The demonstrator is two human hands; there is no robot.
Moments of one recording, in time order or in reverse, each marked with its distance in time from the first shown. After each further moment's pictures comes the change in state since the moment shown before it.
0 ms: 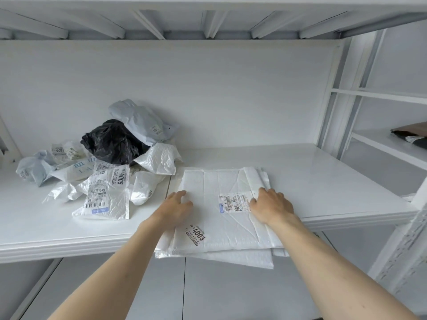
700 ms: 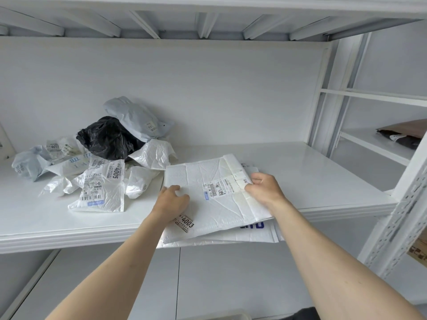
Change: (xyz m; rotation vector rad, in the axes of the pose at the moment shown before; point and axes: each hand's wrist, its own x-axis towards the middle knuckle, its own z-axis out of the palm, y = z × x) left_hand -0.009 0.007 0.015 -0.113 0.152 -0.072; right_hand -0.014 0.010 -0.021 0.966 0.030 0.024
